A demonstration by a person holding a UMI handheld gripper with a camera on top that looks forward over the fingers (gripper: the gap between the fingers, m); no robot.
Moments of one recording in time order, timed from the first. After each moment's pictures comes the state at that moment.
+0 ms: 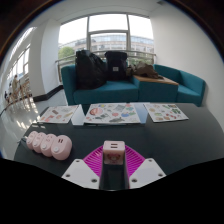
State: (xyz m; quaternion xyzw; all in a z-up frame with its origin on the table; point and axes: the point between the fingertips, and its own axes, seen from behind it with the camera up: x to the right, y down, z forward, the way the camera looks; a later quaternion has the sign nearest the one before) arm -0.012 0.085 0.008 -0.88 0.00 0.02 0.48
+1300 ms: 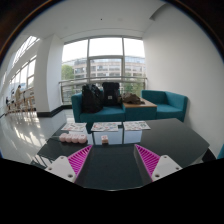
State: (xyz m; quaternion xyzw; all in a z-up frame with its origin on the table) arm 0.040 -0.205 0.189 -0.81 0.01 0.00 0.59
